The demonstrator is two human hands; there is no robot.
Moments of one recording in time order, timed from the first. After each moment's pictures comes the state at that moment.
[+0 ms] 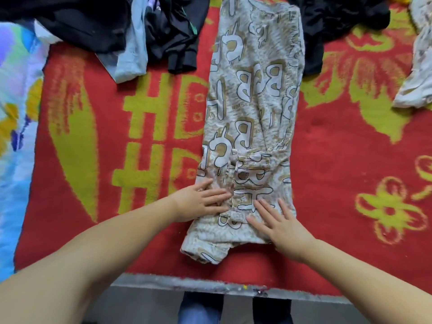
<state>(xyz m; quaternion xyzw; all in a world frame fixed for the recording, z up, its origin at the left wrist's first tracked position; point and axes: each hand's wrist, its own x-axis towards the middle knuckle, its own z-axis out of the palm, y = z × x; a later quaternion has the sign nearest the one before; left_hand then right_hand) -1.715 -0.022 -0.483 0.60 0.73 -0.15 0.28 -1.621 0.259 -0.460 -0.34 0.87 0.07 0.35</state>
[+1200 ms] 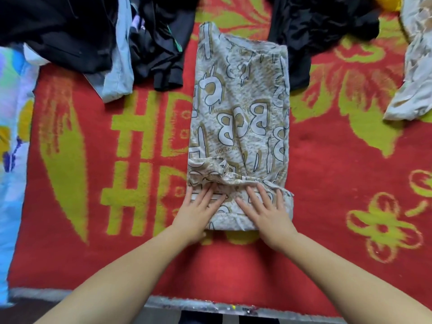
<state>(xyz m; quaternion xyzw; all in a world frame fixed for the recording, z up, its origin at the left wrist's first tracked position) -1.703 0.030 -0.479 0.32 0.89 -0.09 0.33 -1.677 0.257 -0.458 -0.20 0.94 0.02 0.29</state>
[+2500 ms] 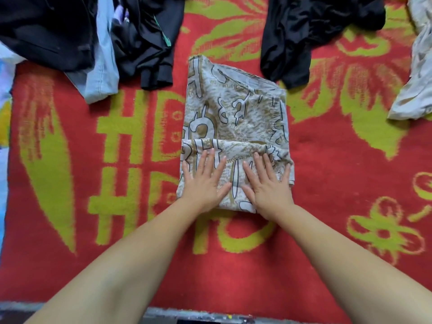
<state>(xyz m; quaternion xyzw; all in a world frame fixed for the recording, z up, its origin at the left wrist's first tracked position) -1.778 0.078 -0.502 0.16 0.94 0.04 0.31 -1.745 0.270 -0.495 -0.08 0.95 -0.02 0.29</state>
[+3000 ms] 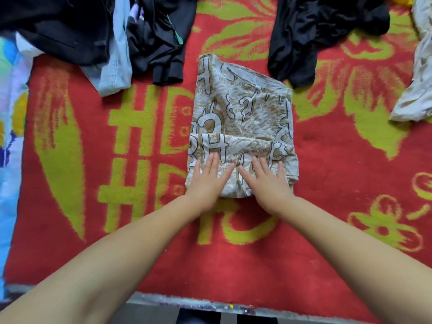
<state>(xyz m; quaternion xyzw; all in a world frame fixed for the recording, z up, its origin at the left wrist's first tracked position) -1.770 0.073 -0.461 0.26 0.91 -0.04 0.33 -1.755 0.250 -0.449 -0.16 0.92 0.03 0.37</state>
